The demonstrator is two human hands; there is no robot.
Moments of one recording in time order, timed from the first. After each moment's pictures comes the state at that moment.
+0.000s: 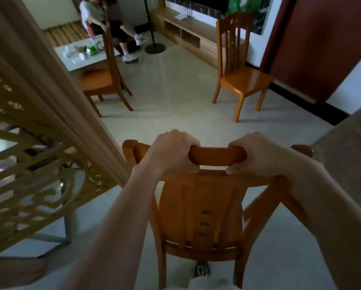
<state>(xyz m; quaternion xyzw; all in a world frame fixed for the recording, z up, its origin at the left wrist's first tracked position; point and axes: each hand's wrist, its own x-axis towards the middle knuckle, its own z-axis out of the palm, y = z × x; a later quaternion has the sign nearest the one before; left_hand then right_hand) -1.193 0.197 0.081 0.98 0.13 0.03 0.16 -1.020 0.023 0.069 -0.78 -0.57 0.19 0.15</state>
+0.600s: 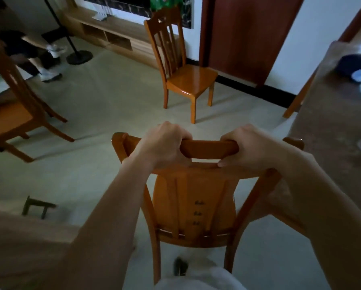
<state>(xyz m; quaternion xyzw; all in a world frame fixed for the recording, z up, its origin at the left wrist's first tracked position) -0.957 0.328 0.060 0.98 -0.05 -0.02 0.19 -0.863 0.101 0.055 -0.88 -0.42 0.16 0.17</state>
